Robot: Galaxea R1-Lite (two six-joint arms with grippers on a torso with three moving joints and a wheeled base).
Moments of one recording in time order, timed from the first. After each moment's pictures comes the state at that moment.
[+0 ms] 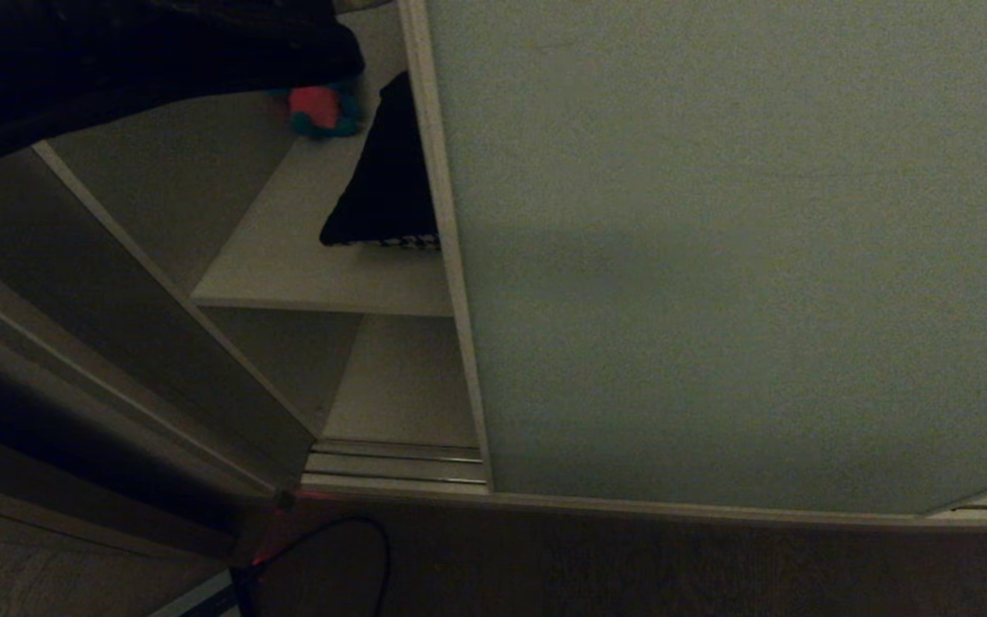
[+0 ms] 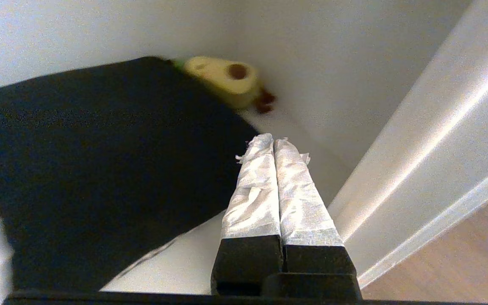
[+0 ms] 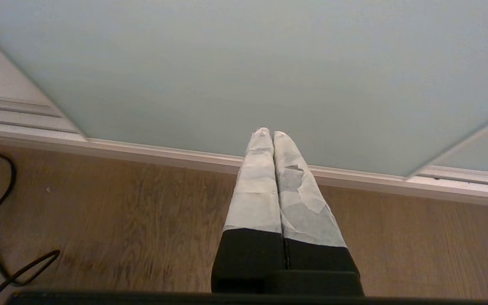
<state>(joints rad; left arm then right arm) -0.56 1.47 -1.47 -0.29 -0.22 0.05 0.00 0.00 0.00 0.00 0.00 -0.01</state>
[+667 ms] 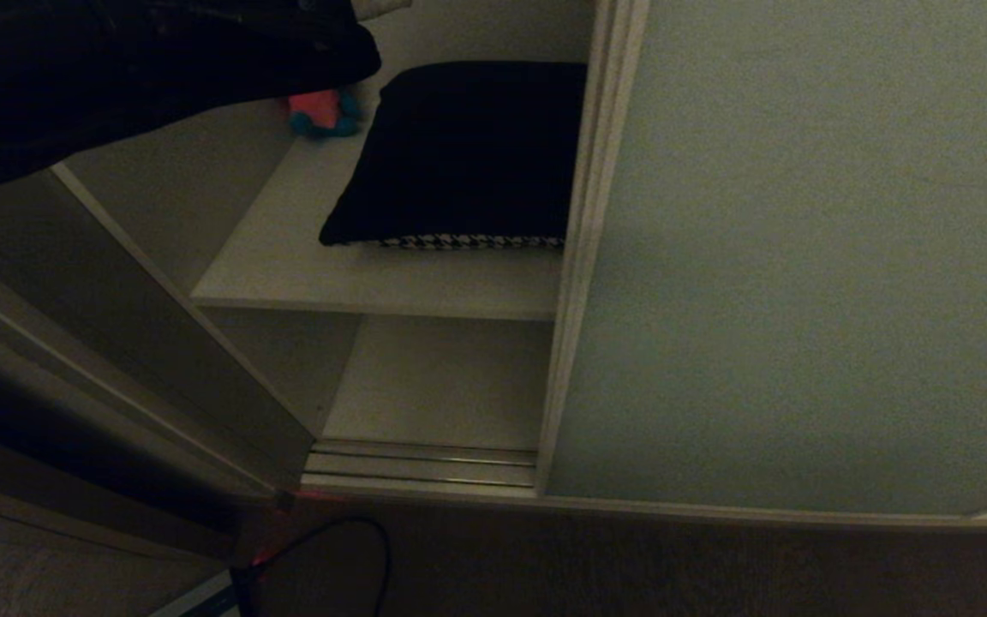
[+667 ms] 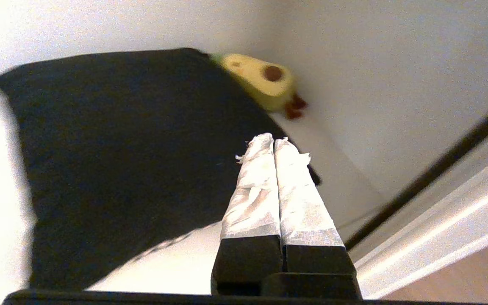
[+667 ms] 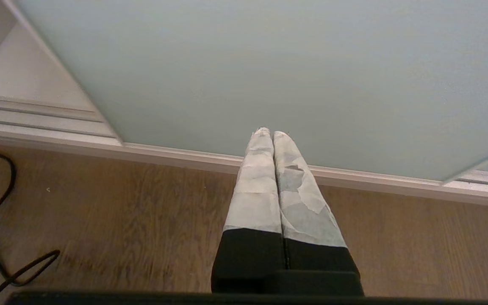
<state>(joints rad) -0.57 1.47 -1.44 -0.33 -0.07 -0.01 0.00 0.00 0.00 0.00 0.00 -0.01</state>
